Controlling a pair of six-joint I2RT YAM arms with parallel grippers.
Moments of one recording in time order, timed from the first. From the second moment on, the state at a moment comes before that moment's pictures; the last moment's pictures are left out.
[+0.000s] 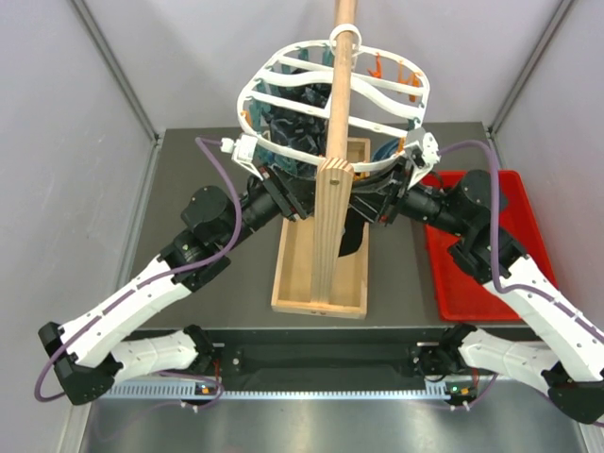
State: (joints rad) left arm -0.88 1.04 1.13 0.13 0.07 -0.86; right arm 0.68 0.96 1.15 0.01 -0.50 0.24
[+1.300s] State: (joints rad) left arm -0.97 1.22 1.12 0.37 0.01 -0.88; right arm 0.68 0.78 1.01 -0.05 -0.07 0.12
